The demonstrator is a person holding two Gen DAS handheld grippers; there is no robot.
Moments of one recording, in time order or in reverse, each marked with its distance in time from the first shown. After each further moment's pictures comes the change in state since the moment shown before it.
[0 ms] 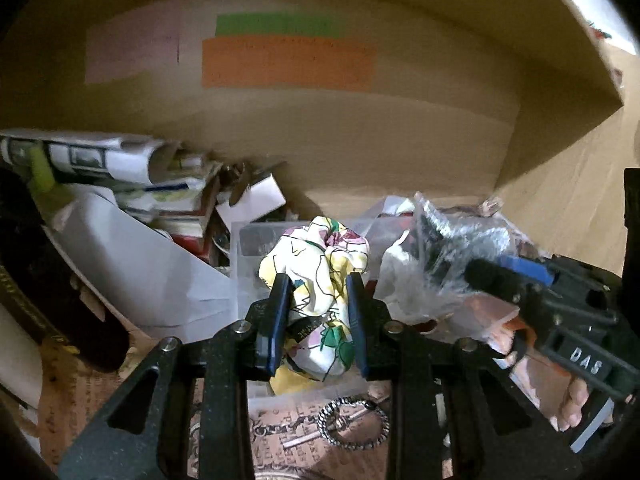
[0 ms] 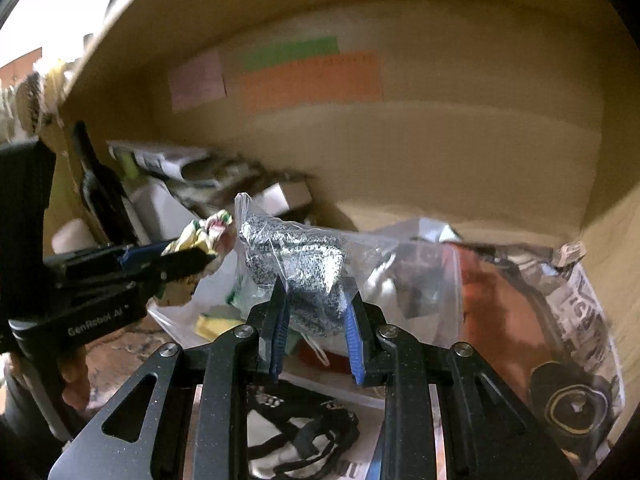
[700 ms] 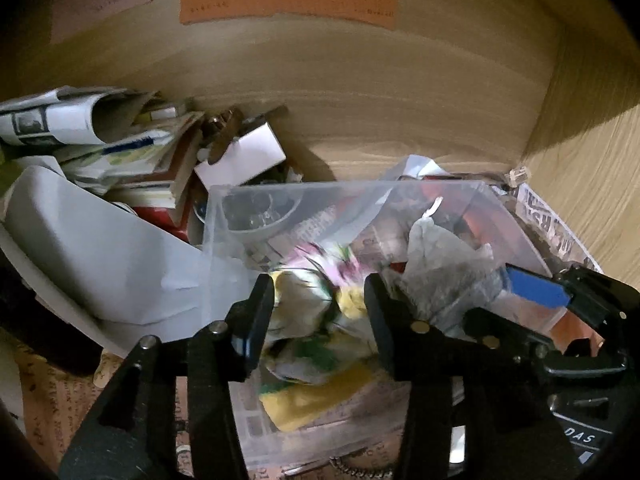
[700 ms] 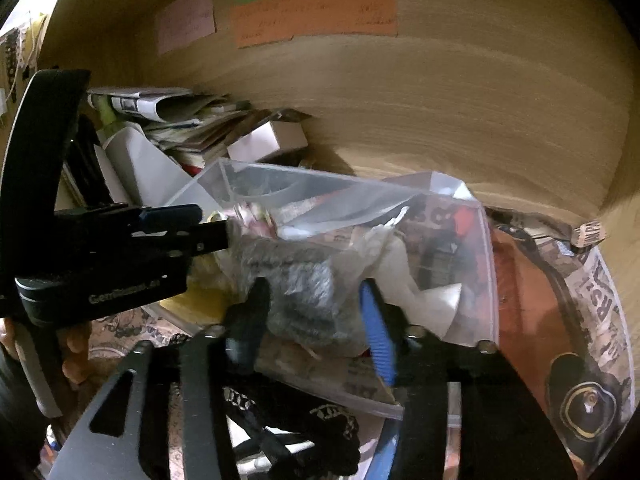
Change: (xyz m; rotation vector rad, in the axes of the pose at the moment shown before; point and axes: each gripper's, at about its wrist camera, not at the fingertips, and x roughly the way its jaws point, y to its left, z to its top) left arm 0.059 0.006 0.002 -0.005 0.135 0.011; right arm 0.037 -0.004 -0.012 -0.039 0.136 -0.019
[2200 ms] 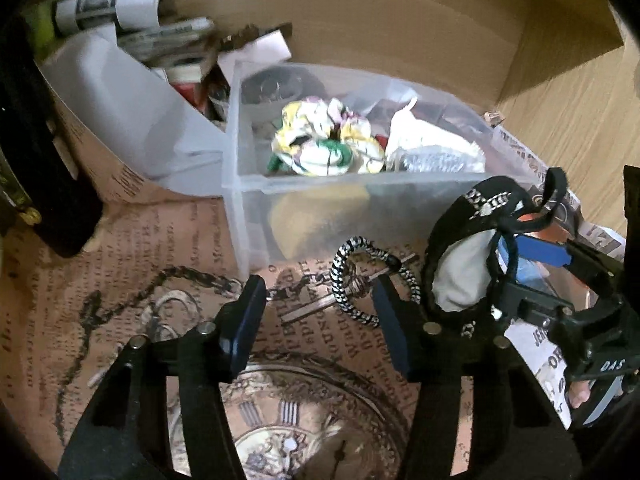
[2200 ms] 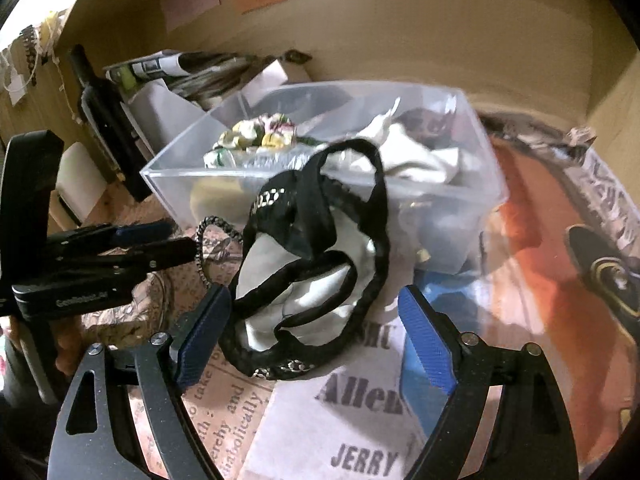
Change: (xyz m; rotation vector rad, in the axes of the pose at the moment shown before) left arm -0.028 0.011 -0.096 -0.027 0.115 -0.070; right arm -0.022 0.006 -0.078 0.105 0.094 0.072
